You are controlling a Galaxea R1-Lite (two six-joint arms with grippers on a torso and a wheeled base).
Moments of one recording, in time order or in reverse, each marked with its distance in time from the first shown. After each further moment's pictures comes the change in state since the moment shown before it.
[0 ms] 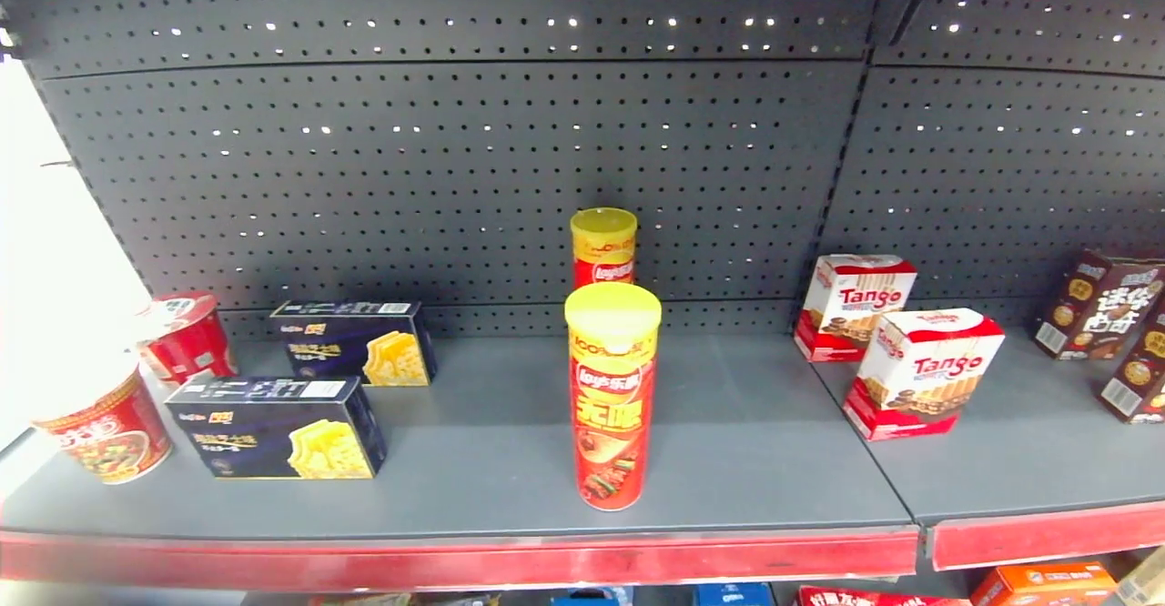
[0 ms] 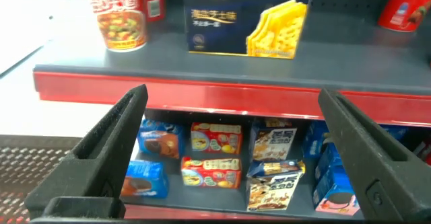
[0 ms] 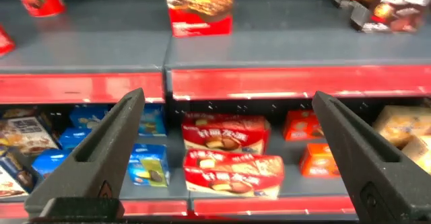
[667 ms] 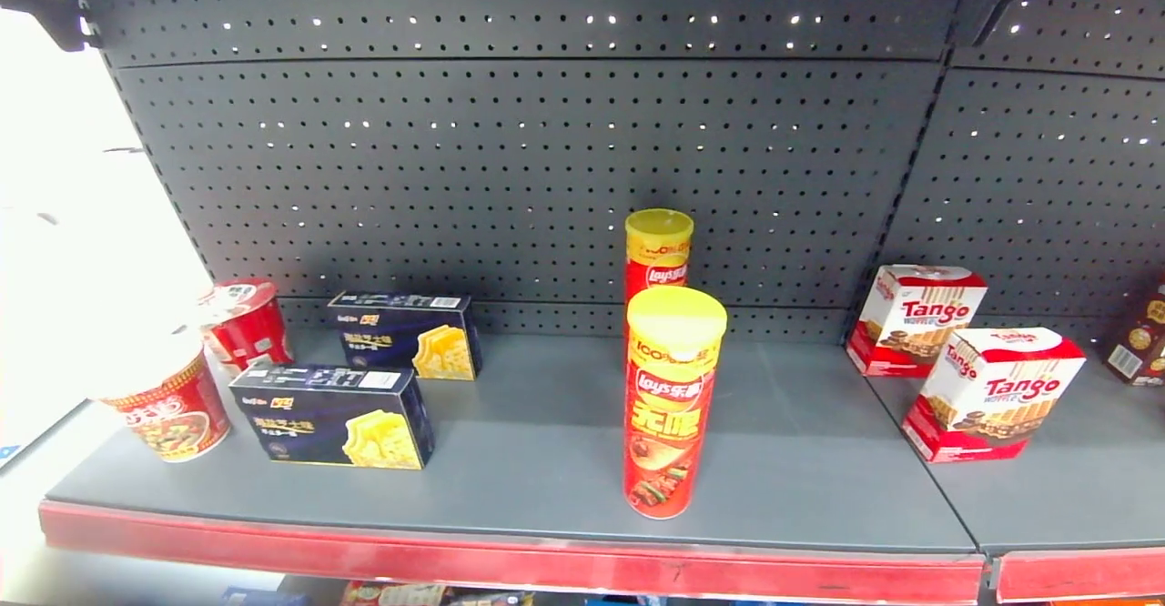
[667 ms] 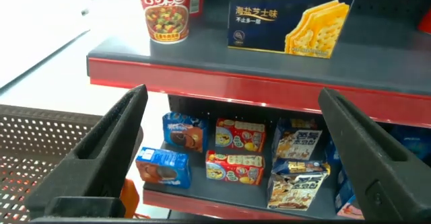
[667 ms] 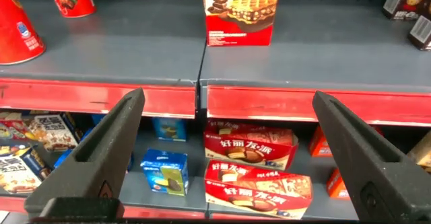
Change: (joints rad) left arm 0.001 0.000 0.000 0.000 0.000 0.000; right arm 0.000 0.000 0.000 0.002 0.000 0.000
